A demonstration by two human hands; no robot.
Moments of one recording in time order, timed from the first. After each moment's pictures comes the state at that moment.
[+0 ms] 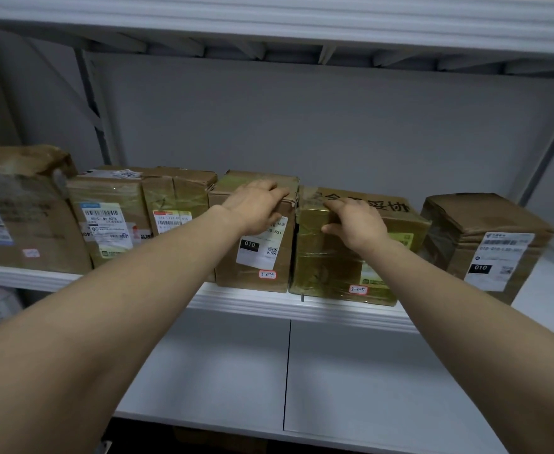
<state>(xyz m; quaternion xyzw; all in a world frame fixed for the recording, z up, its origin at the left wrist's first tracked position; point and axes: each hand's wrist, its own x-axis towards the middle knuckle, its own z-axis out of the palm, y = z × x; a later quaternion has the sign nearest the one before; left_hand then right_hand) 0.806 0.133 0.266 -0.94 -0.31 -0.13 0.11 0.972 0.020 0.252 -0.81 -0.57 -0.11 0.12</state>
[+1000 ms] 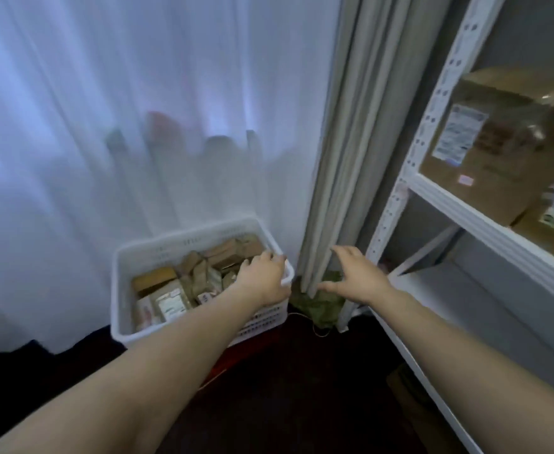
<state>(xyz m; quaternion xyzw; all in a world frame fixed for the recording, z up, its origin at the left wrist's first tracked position) 0.254 -0.067 0.050 -0.56 -0.82 -0.02 -0.14 0.418 0.031 0.086 -0.39 -0.90 0.19 -0.03</state>
